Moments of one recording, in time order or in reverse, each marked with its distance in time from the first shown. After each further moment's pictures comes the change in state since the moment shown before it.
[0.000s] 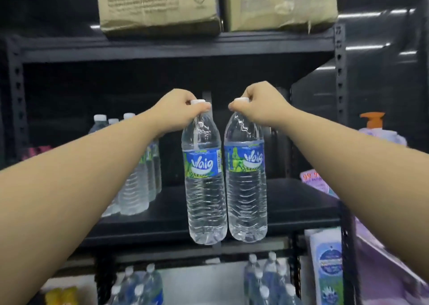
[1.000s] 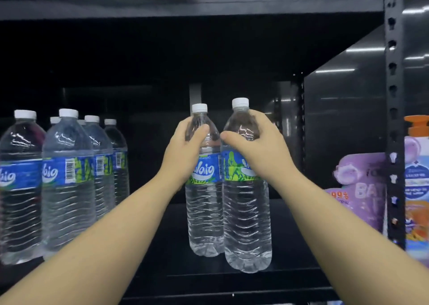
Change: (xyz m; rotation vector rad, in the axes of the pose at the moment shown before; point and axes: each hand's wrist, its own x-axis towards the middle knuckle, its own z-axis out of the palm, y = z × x) left_hand 0.072 -0.075 0.192 -0.661 0.224 -0.177; right_hand 0.026 0.137 0.090 0.417 0.114 0.035
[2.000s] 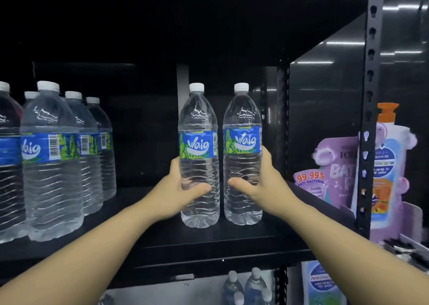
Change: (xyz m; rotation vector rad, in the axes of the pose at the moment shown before) left_hand -0.073 -0.083 -0.026 0.257 -0.459 -0.125; right_hand -0.080 0.094 -0.013 -0.166 -0.208 0.119
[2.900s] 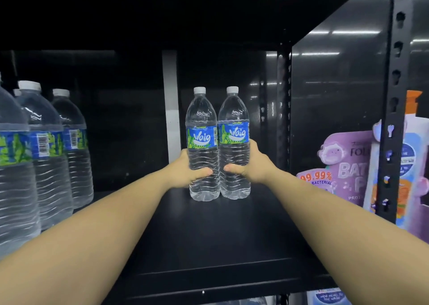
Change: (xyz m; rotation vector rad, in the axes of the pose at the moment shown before) left_hand 0.152 -0.057 0.028 0.103 -0.107 -0.115; right_hand 0.120 0.092 0.003 -0.105 -0.121 0.264
